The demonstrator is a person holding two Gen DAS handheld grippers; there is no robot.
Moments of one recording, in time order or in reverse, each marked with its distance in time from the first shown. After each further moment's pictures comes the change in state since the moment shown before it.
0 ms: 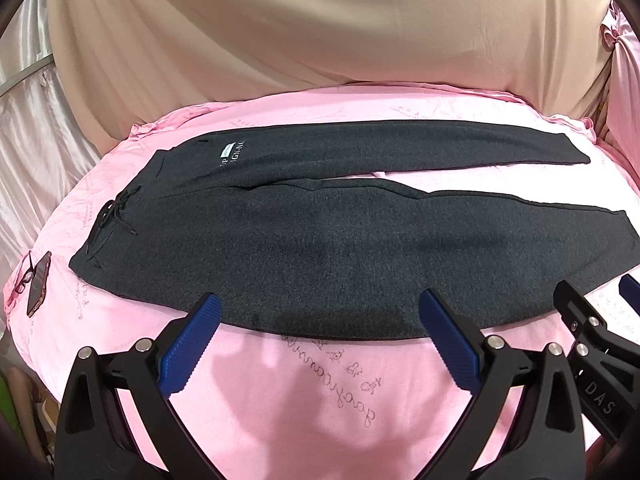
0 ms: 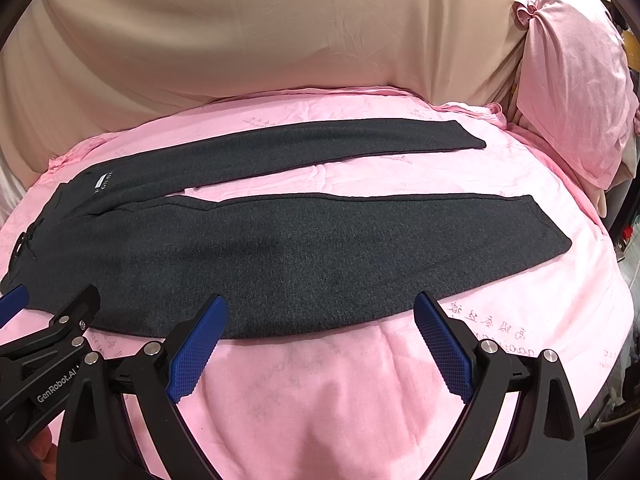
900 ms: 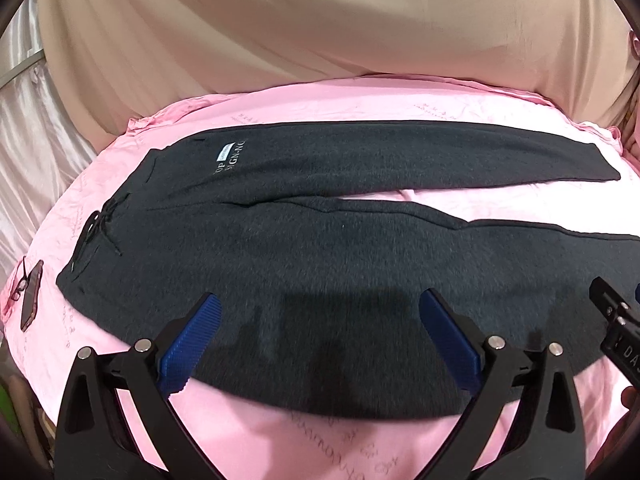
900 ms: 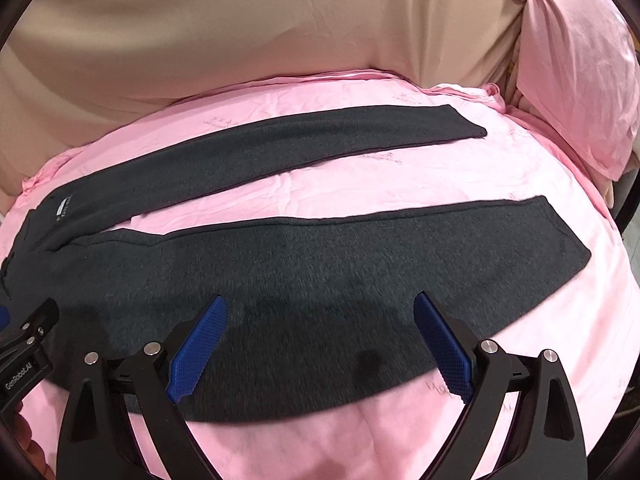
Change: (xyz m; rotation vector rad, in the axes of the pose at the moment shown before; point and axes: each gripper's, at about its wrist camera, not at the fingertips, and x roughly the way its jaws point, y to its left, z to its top) left arm 0.061 0.002 0.039 -0.017 0.042 0.037; right arm 0.067 -0.030 0.038 0.043 0.046 -0.025
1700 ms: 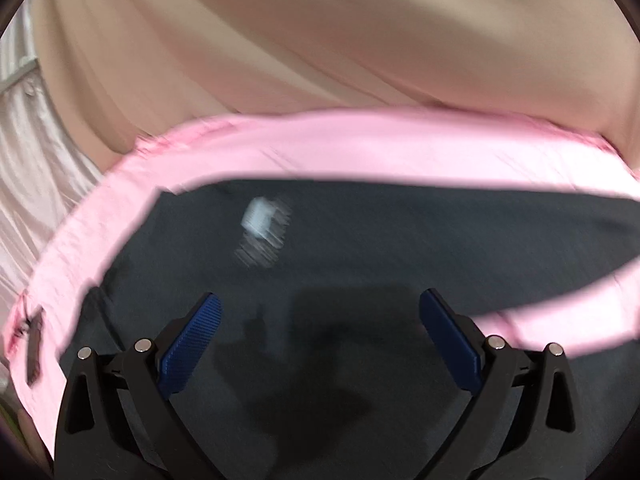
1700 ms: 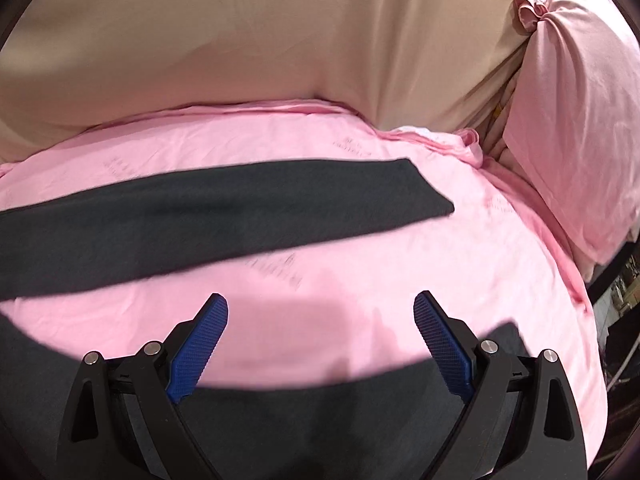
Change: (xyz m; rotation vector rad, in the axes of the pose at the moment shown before) left arm 0.091 0.072 0.108 -0.052 -0.048 0.132; right arm 0.088 -0.094 0.117 -0.078 -0.073 -0.169
